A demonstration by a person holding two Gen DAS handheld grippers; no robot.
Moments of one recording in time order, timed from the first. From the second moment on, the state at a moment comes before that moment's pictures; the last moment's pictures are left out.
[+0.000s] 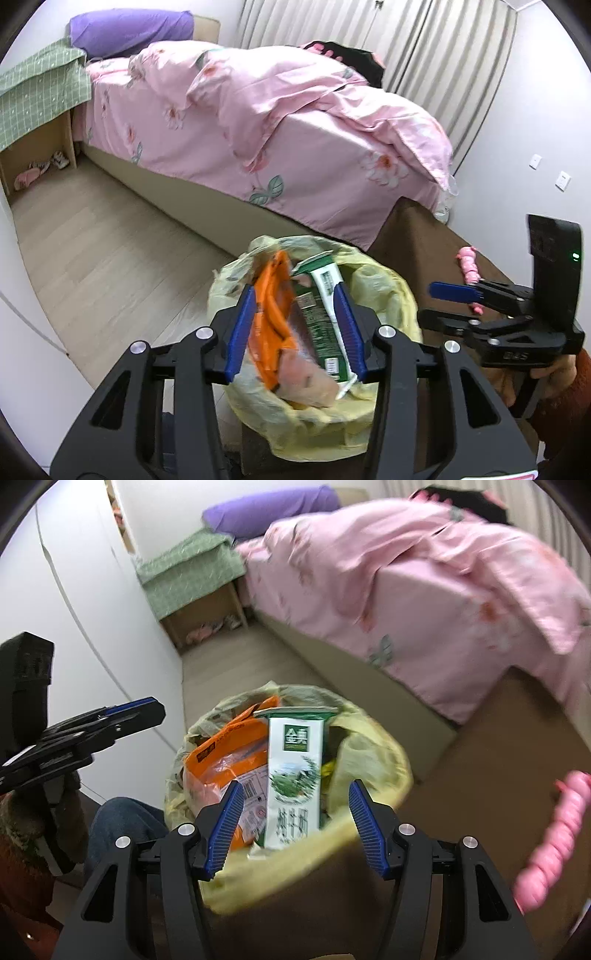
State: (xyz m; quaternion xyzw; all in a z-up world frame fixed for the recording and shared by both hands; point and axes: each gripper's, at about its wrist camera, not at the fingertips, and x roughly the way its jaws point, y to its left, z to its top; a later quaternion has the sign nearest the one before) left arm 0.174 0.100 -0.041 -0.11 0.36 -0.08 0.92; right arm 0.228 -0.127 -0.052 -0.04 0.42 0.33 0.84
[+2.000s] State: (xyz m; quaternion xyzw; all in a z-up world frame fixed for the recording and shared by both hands) left arm 0.173 -0.260 -0.085 0.02 0.44 -0.34 0.83; right arm 0.147 -0.560 -0.080 0.11 0.36 0.03 0.93
